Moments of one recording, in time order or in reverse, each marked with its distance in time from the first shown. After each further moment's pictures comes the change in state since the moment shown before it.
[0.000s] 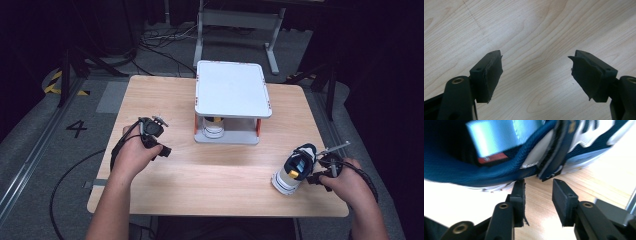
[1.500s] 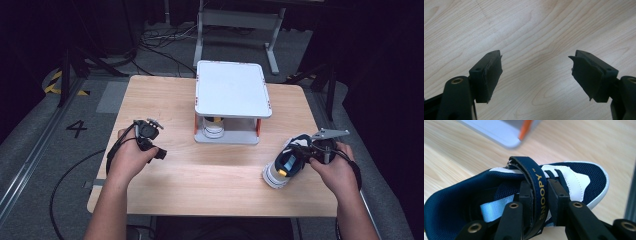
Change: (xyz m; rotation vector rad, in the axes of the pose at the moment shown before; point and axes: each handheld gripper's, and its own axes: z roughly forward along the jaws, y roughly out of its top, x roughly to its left) left arm 0.007 -0.015 -0.001 0.010 0.026 -0.027; right arm 0.024 0.046 -0.015 -0.373 -0.052 -0.172
